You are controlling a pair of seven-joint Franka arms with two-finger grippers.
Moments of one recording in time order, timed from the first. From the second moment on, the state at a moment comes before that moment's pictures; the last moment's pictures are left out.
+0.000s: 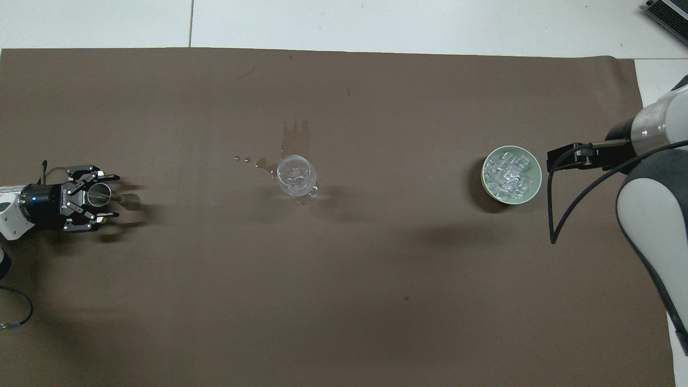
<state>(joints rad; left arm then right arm) 0.65 0.66 -0.09 -1.56 -0.95 1.33 2.32 0.02 0.09 0.01 -1.79 0.00 1.93 -0.05</state>
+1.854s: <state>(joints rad) 0.08 -0.02 -0.10 -1.57 -0.02 1.61 0.10 0.01 0.28 0.01 -1.99 -0.07 2.31 -0.23</state>
